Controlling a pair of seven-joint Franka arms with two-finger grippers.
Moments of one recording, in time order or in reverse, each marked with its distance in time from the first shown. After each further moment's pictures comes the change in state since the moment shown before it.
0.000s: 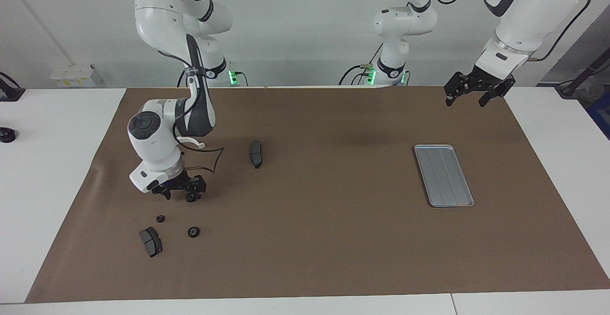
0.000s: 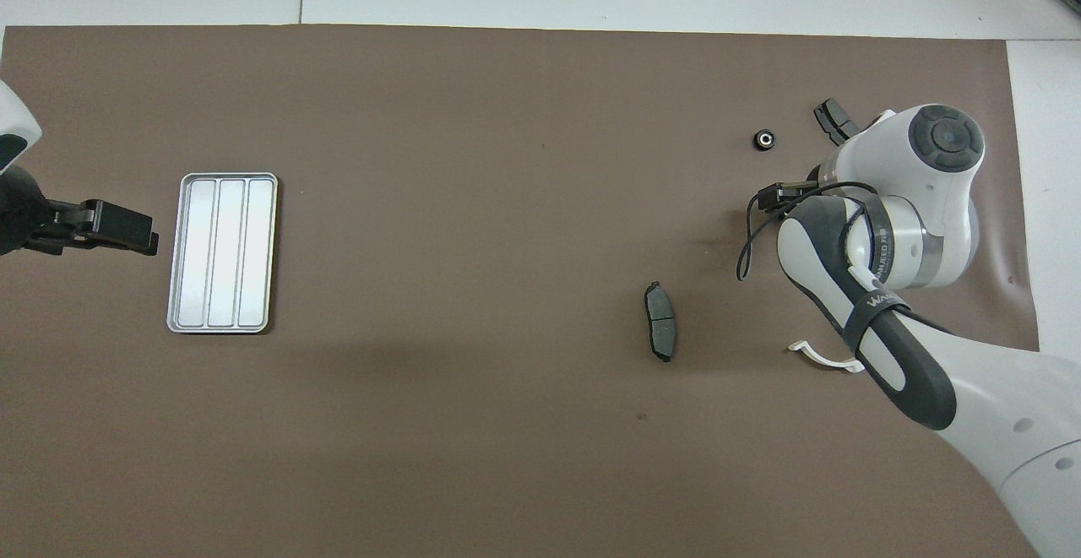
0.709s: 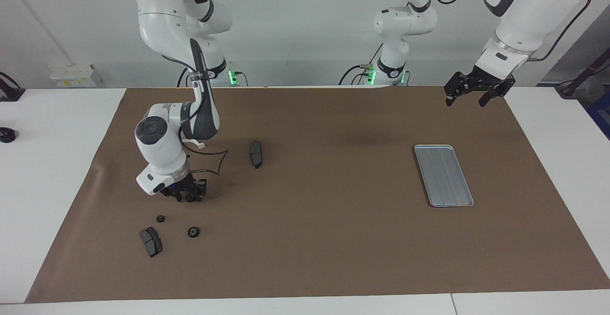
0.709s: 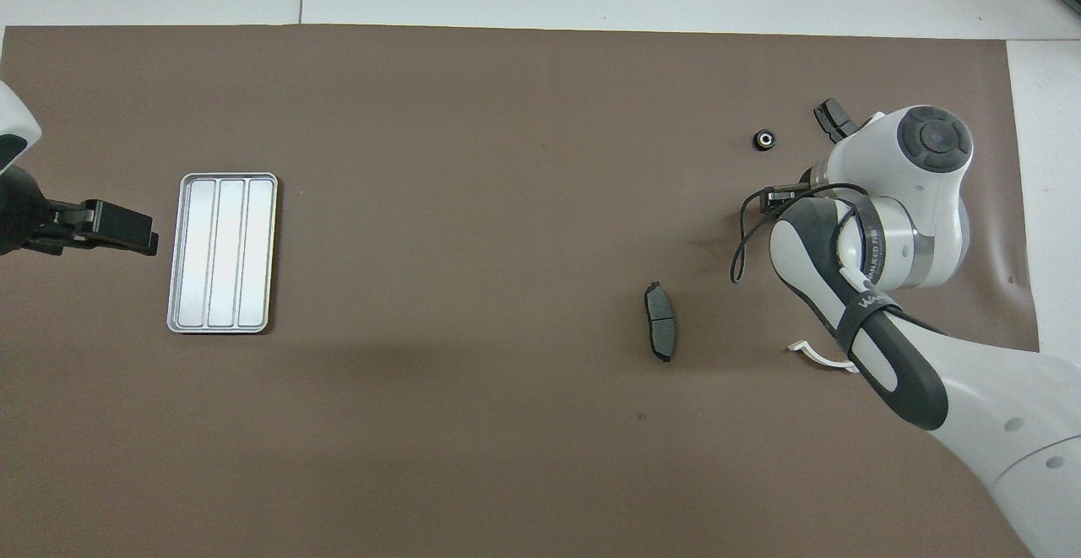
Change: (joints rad) left arm 0.000 0.000 0.000 0.000 0.000 0.000 0.000; right arm 0.010 0.002 0.000 0.000 0.001 -0.010 0.005
